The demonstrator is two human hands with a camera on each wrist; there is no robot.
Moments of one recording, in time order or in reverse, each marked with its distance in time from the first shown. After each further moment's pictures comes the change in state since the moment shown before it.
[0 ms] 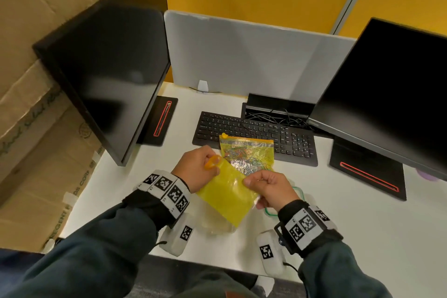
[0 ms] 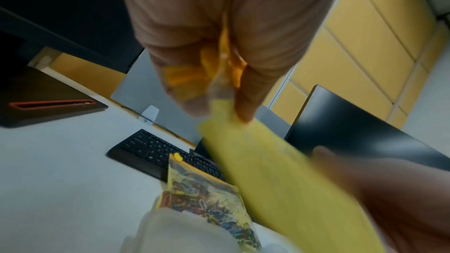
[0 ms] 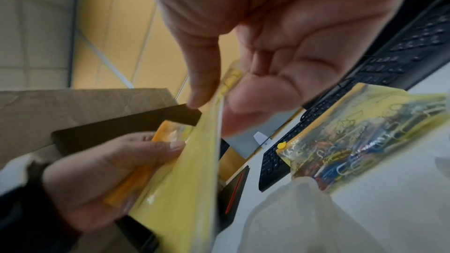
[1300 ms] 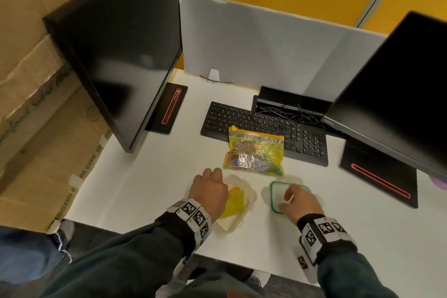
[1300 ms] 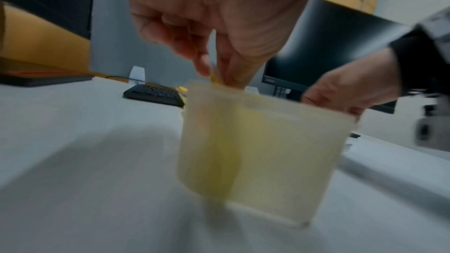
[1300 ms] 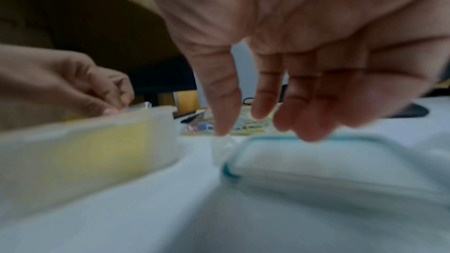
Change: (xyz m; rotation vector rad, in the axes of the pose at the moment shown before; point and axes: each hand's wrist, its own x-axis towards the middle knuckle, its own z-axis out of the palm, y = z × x) left_hand -0.017 -0.045 0.070 0.773 -0.166 0.084; right_hand 0.010 0.045 -0.035 -0.897 0.220 0.226
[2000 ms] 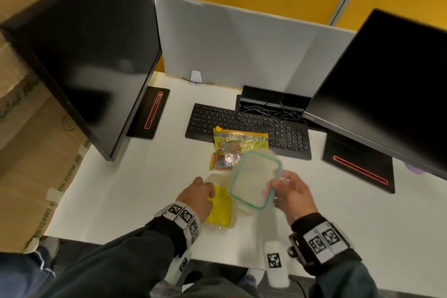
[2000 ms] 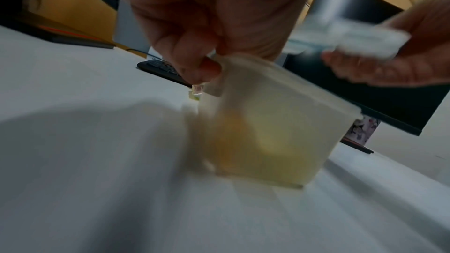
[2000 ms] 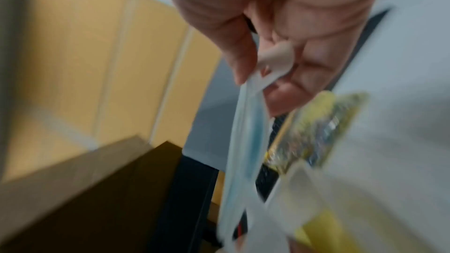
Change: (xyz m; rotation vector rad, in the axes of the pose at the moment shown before) left_hand 0.009 -0.004 0.019 -0.436 -0.095 -0.146; right_hand -0.028 -0.009 -0.010 1.215 0.029 -0.046
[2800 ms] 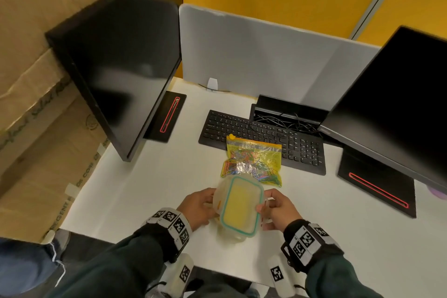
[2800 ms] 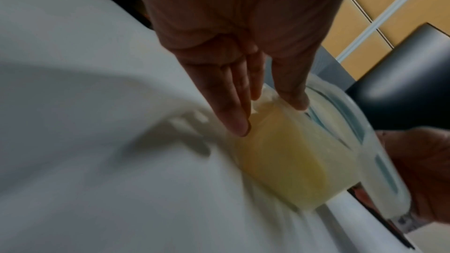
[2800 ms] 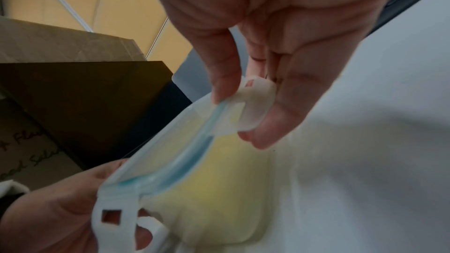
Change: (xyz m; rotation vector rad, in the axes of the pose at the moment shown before) left_hand -0.011 -0.024 -0.006 -0.790 -0.092 -0.042; right_hand 0.025 0.025 0.022 -0.421 -0.259 0.188
